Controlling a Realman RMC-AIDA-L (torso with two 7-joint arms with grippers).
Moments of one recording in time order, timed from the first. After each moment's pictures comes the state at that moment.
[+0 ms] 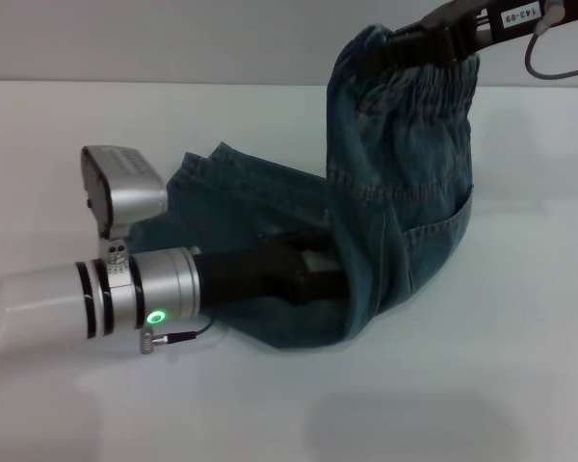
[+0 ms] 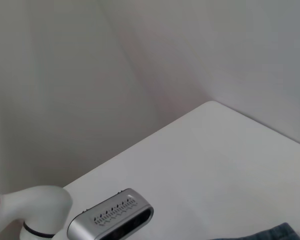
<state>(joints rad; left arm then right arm) -0.77 -2.08 1.01 -0.01 1.51 1.22 -1.10 0.95 1.92 -0.79 -0.83 -2.06 -1.69 2.14</state>
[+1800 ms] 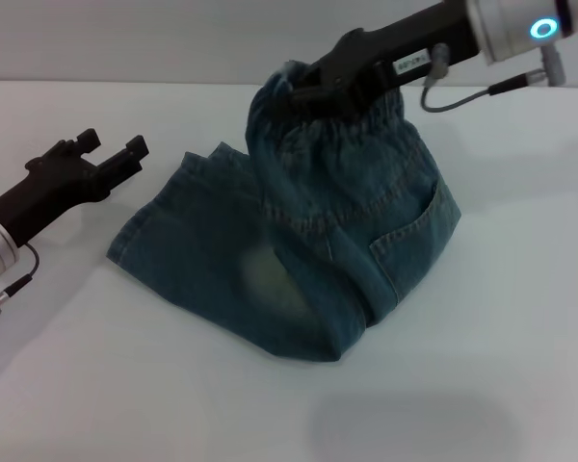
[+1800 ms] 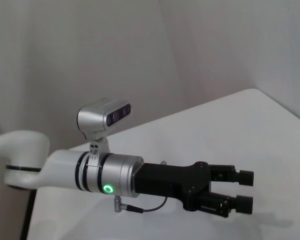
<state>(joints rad) -0.40 -2.07 0.96 0.40 1.17 1.08 -1.11 1.03 2.00 -0.95 -0.78 -2.06 -1.58 1.96</state>
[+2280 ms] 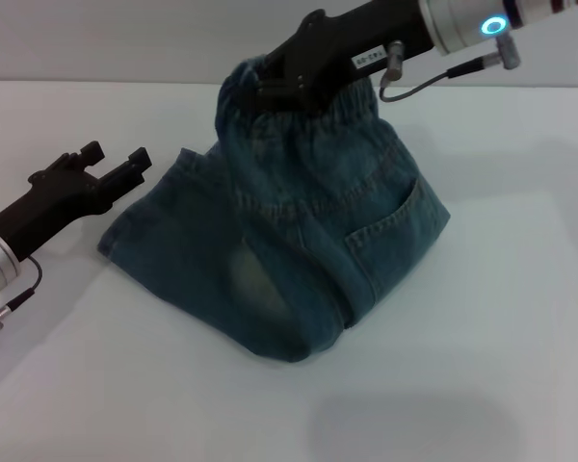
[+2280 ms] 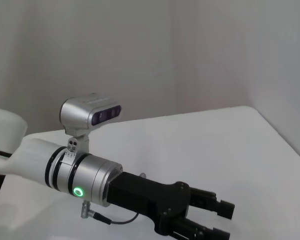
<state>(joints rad) -0.39 -2.07 0.96 0.37 1.16 1.11 -1.10 1.07 2.02 -1.01 -0.77 -2.06 -1.46 1.82</state>
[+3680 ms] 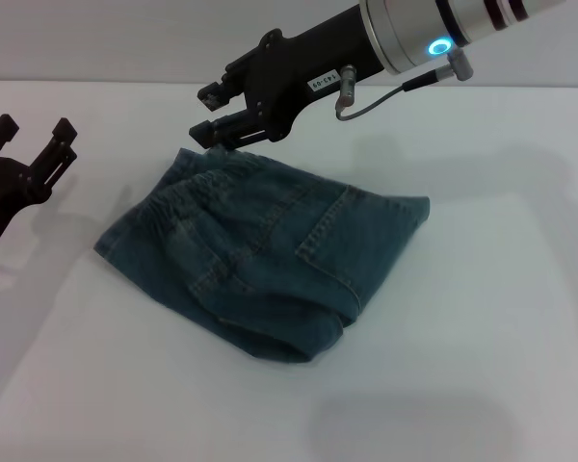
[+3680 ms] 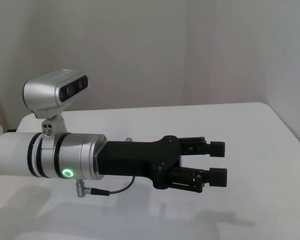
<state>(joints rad) -0.39 -2.07 0.96 0.13 0.73 1.31 -0.62 1.10 2.06 -1.10 -0.74 -2.05 -1.37 1.78</state>
